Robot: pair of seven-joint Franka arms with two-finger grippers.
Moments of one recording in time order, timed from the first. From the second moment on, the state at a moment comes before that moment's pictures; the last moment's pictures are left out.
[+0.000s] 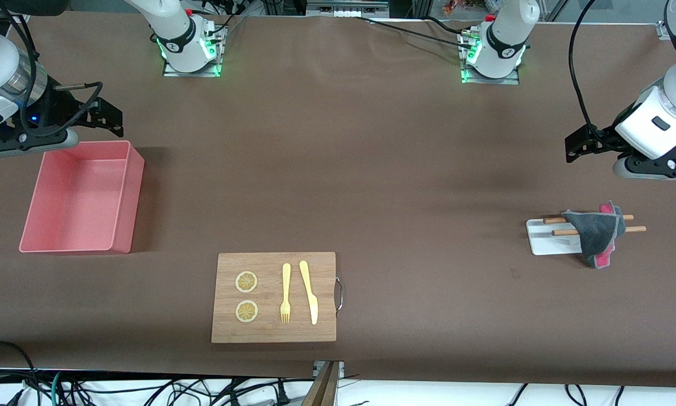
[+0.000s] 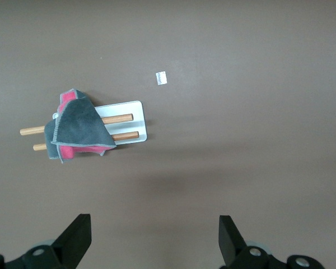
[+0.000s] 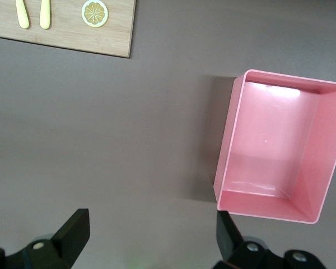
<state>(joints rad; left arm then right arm) 0.01 0.10 -0.11 -1.52 0.06 1.57 -0.04 0.20 0.01 -0.07 -1.63 -0.01 1.58 -0.03</state>
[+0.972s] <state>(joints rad) 0.01 0.10 -0.11 -1.52 0.03 1.56 -0.04 0.21 0.01 -0.07 -1.62 -0.01 1.58 -0.03</state>
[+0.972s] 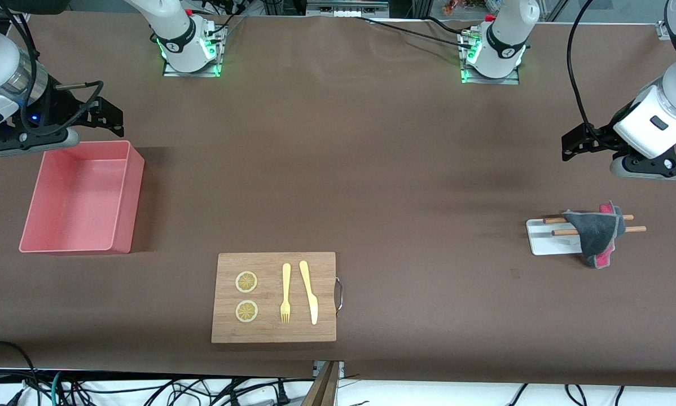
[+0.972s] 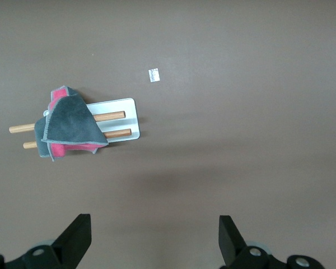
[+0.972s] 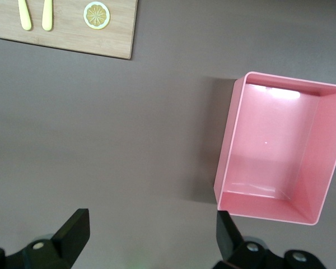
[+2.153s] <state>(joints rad) 0.08 0.19 -0.09 -1.51 0.03 1.57 -0.04 0.21 0.01 -0.07 -1.61 -0.01 1.58 -0.03</state>
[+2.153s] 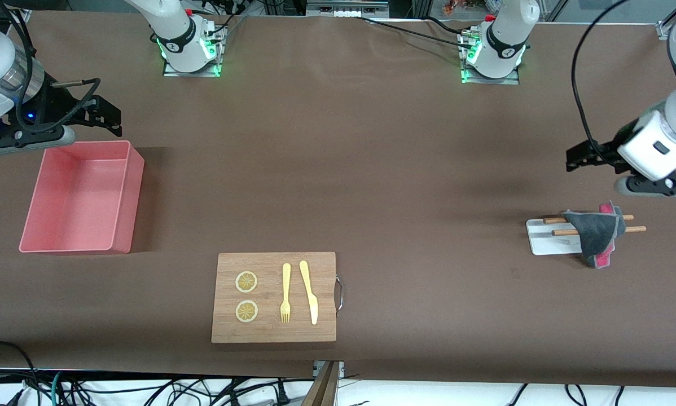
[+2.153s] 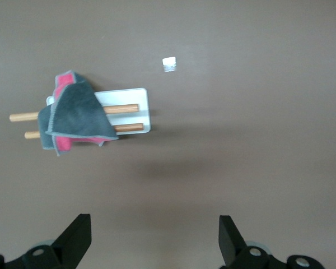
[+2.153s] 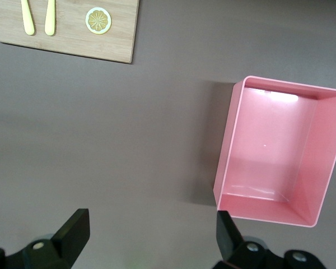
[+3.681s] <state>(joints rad) 0.42 0.55 -0.08 -1.51 -0.15 1.90 0.14 0.21 0.01 -0.07 -1.61 -0.01 1.58 -0.03</state>
